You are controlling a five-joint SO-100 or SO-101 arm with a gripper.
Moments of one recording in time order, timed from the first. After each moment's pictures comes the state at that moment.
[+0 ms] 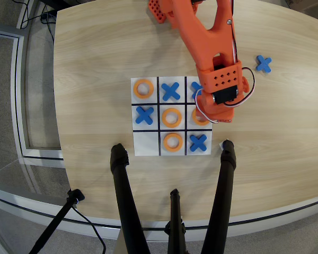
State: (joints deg) arm -19.2 82.8 113.1 34.7 -64.4
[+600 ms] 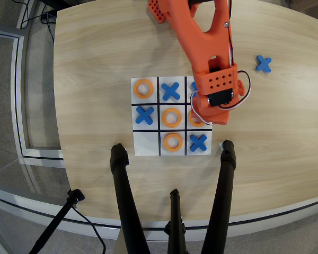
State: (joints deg) arm -17.1 82.3 112.9 34.7 -65.2
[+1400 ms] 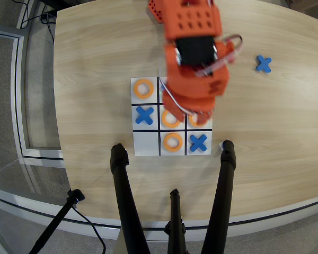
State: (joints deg) arm -4.9 121.7 122.4 52.2 -74.3
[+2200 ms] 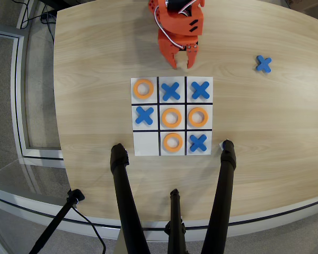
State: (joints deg) arm -4.8 190.5 178.4 69.5 -84.0
